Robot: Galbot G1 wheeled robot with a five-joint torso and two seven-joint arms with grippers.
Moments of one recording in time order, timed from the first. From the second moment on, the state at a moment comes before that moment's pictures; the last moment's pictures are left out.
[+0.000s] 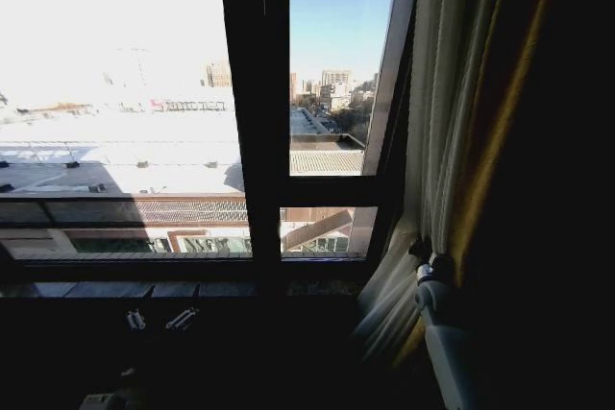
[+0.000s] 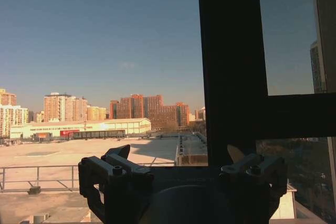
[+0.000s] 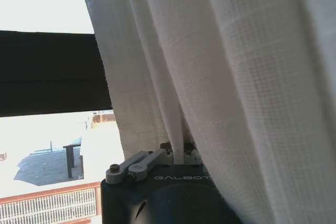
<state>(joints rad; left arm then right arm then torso) 1.82 -1.48 -0.80 -2.33 -0.22 -0.11 0.10 -0.98 1.28 0.63 1.68 0.29 -0.28 0.23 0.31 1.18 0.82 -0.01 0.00</state>
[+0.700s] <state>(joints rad) 1.79 -1.47 -0.81 -2.30 -0.26 -0.11 0.10 -1.44 1.31 0.51 2.24 0.20 -0.36 0.20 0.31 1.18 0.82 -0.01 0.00</state>
